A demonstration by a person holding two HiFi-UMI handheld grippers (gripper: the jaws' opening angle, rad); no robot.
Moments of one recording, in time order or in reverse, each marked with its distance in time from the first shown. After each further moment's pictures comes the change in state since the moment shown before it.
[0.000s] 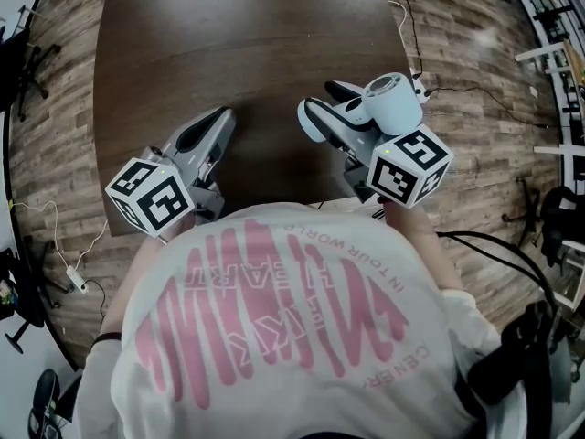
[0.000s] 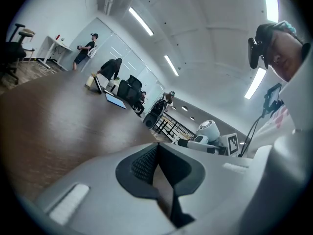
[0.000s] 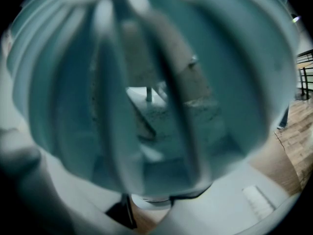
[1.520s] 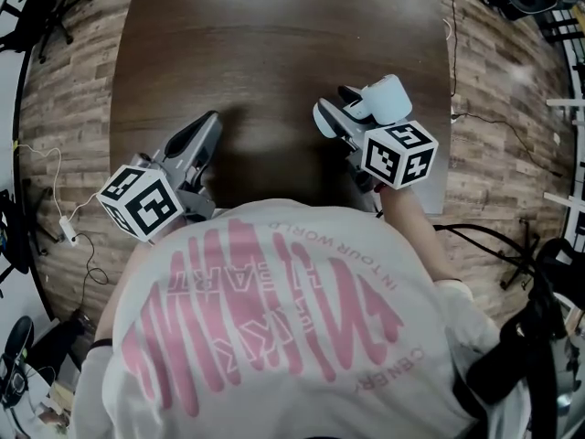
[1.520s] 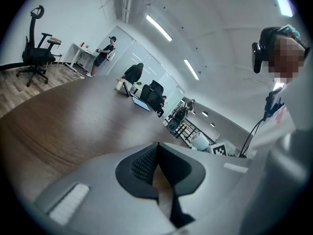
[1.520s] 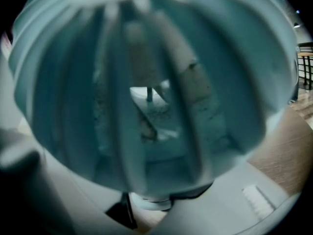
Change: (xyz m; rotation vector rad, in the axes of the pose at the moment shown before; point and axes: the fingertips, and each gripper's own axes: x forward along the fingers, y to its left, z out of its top) left arm -0.053 0.064 -0.016 -0.110 -0.033 0.238; right arm 0.079 -0.052 -0.088 0.073 0.218 0.001
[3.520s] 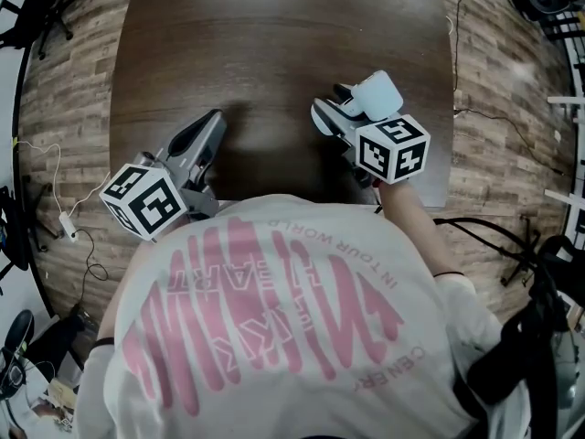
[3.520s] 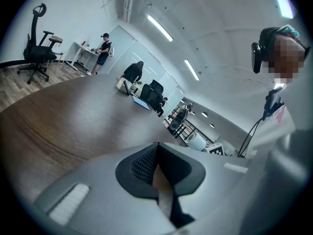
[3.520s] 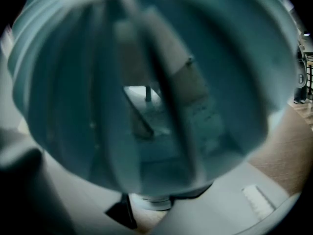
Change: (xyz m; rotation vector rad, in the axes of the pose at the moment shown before) left arm -0.002 -0.004 -0.007 -0.020 -0.004 -0.005; right arm 0.008 0.005 -0.016 -0.063 0.072 0.006
